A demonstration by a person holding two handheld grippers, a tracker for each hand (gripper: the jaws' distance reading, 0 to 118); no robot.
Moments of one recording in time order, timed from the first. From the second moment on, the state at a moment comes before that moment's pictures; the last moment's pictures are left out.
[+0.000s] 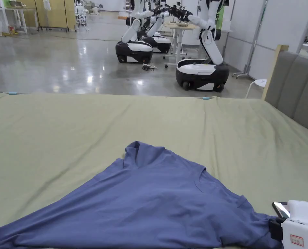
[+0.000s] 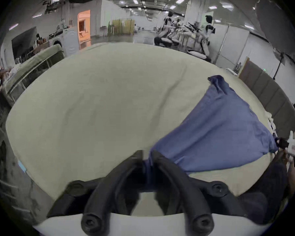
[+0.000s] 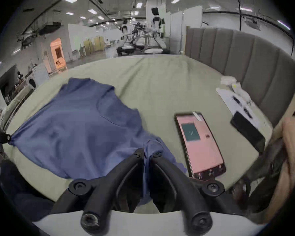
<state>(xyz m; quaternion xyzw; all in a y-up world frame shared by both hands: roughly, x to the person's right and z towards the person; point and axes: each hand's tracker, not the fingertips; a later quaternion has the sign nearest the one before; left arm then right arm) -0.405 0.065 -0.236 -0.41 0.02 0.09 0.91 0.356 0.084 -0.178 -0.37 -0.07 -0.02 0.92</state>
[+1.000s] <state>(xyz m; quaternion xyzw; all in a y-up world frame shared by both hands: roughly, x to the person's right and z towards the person) -0.334 0.134 -0.169 -0.38 0.03 0.07 0.92 0.200 0.194 -0.237 -0.19 0.07 0.04 0.98</state>
